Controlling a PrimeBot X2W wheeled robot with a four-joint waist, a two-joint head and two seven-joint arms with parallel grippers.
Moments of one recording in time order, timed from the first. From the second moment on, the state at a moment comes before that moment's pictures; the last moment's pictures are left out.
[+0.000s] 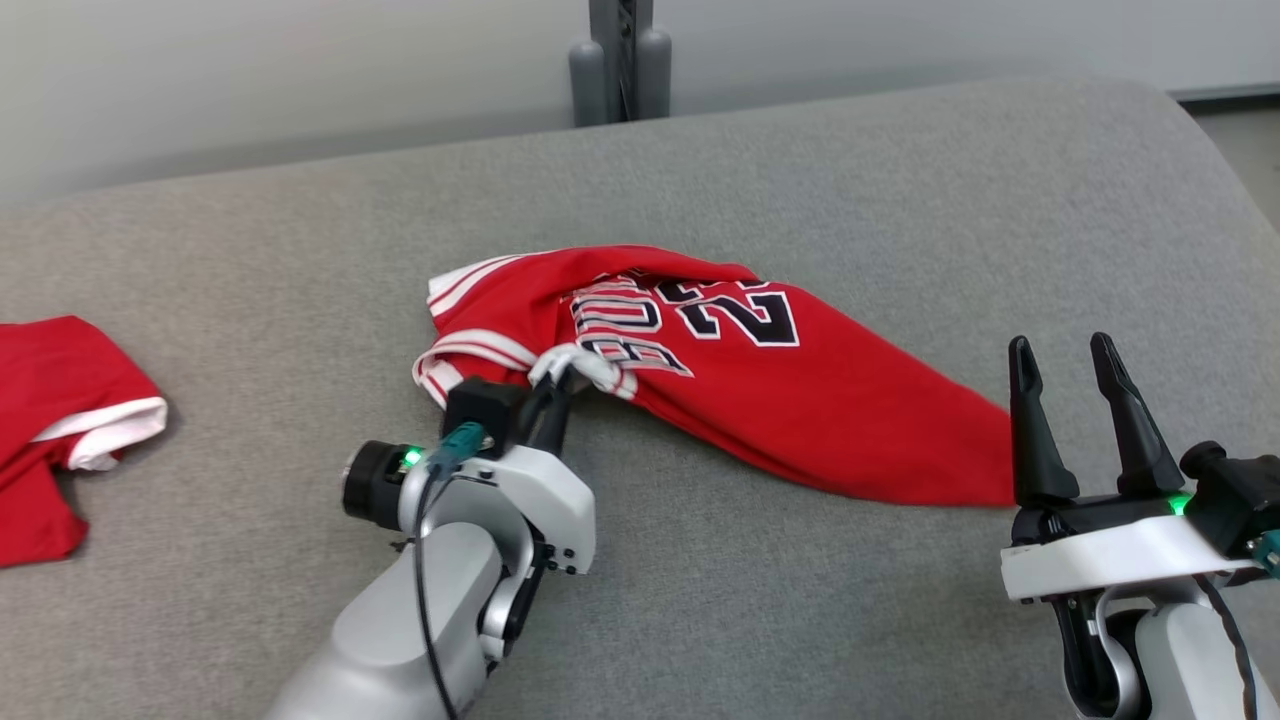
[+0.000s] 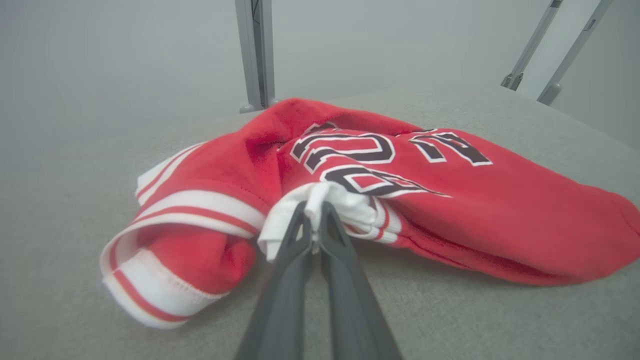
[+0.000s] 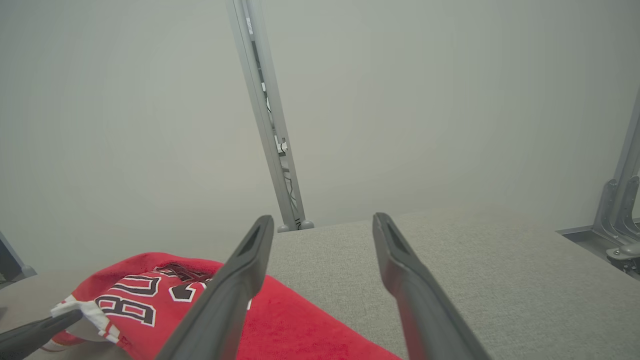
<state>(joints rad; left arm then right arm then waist) -0.66 0.07 -0.88 0.81 -0.76 0.18 -0.26 -0.20 -0.07 0.07 0.13 0.31 0.13 -0.26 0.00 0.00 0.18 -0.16</state>
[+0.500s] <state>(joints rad) -0.41 0.18 -0.56 0.34 -0.33 0.21 -0.26 -0.14 -0.07 0.07 0.16 0.31 0.13 -0.26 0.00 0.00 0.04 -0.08</state>
